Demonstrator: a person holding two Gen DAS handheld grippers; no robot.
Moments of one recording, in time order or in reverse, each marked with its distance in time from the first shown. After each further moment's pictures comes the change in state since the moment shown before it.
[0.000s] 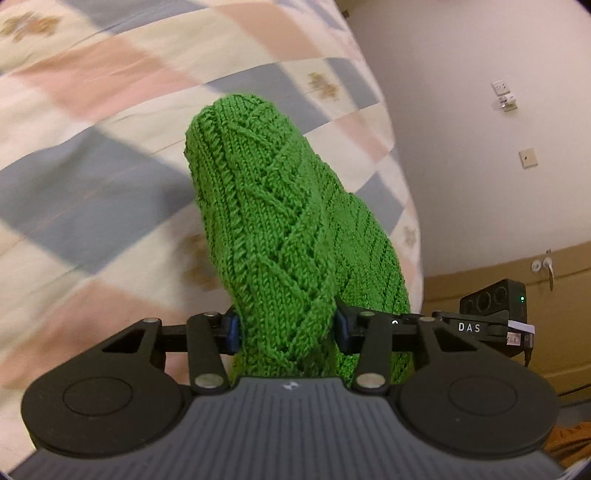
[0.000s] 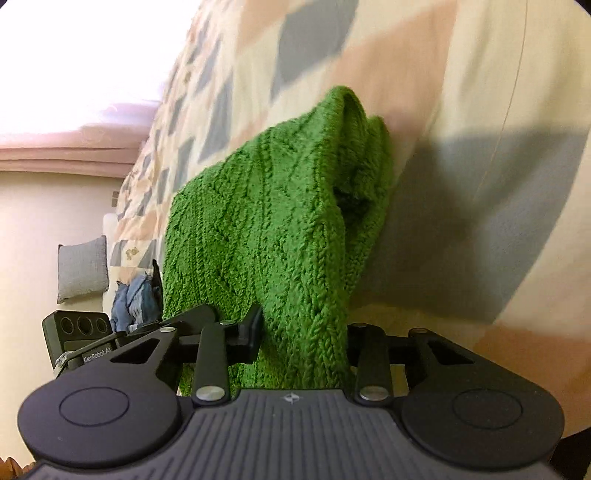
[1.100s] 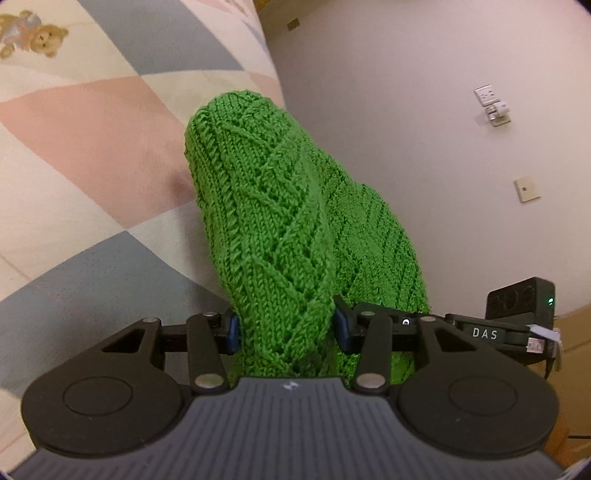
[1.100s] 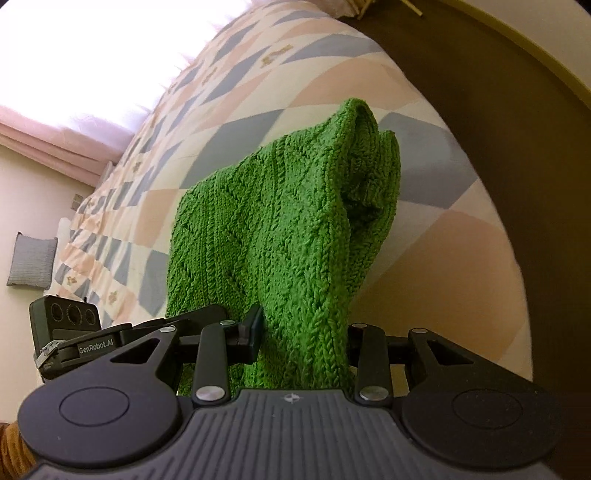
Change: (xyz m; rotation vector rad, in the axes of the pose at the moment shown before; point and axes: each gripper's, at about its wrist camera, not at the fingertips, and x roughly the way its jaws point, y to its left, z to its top) left arm 0.384 -0.224 0.106 -0.019 -0.101 -0.087; right arm -0.255 -0.170 0.299 -0.282 -0.089 -0.203
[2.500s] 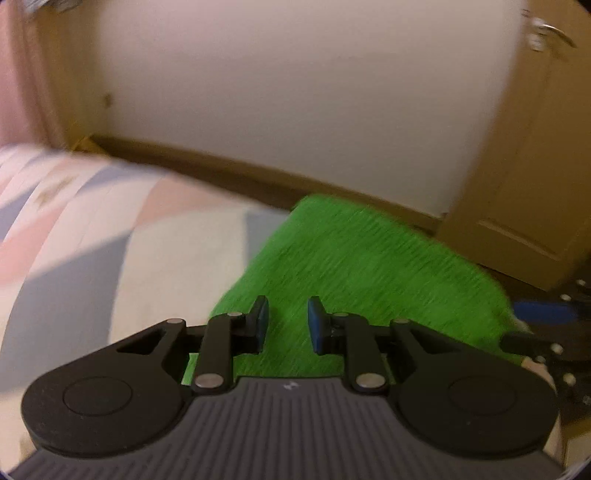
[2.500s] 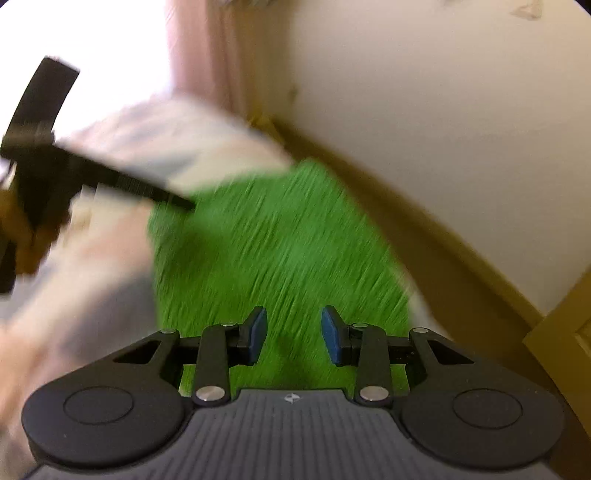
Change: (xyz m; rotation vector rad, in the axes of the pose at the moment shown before) left arm 0.040 -0.097 0.059 1.134 0.161 0.095; right arm 0.031 0.107 -0.173 -0.048 -0.567 -0.693
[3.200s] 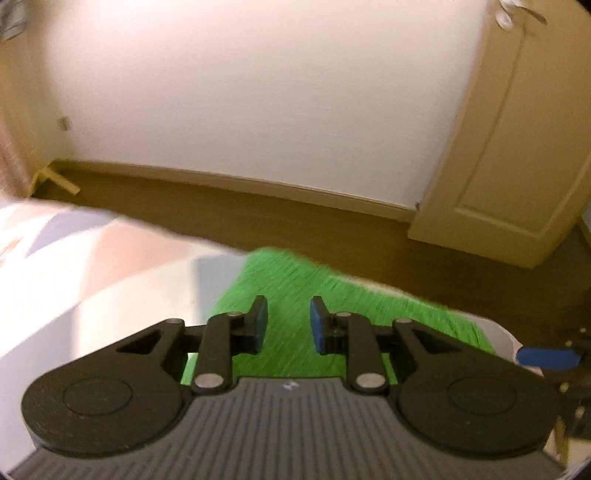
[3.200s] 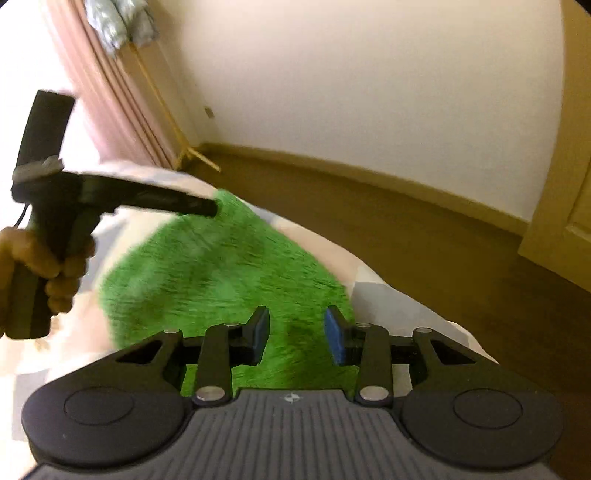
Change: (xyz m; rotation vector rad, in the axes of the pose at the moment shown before) left arm 0.003 0.012 0.010 0.047 0.036 -0.005; right arm -0.011 -0.048 -0.006 0.378 0.004 -0.035
